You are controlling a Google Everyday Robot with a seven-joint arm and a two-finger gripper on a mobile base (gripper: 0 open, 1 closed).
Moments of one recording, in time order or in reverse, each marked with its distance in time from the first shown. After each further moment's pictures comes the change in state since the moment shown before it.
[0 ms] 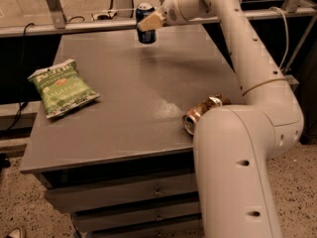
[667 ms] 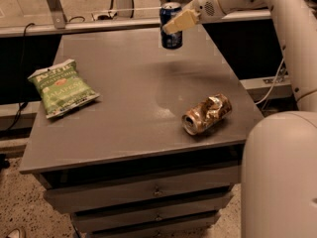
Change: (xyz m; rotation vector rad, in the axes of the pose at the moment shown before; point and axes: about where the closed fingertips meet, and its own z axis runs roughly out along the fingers) arm 0.018 0.031 -0.107 -0.062 0.079 -0.007
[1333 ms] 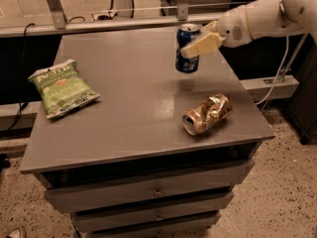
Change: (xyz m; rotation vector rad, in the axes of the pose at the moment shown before) arm 0.057 0.061 -0.059 -0.109 -0.047 0.016
